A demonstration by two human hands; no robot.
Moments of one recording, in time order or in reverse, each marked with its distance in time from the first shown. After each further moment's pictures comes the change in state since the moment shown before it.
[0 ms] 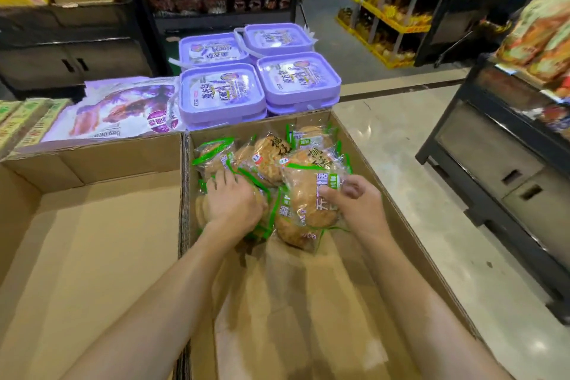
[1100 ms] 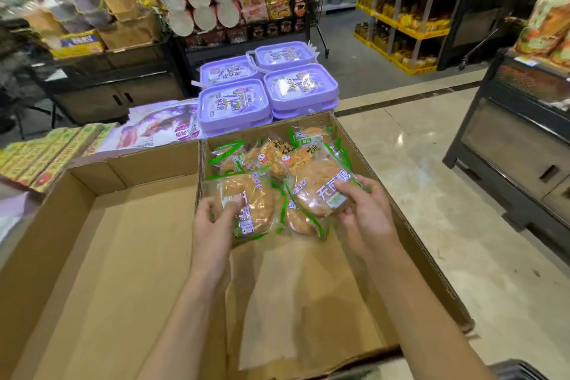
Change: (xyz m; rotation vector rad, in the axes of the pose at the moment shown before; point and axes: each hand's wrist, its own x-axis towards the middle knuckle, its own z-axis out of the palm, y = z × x) left_hand -0.145 0.002 -0.053 -1.702 0.223 -0.335; right_hand -0.066 -0.023 -0.028 0.608 -0.020 0.169
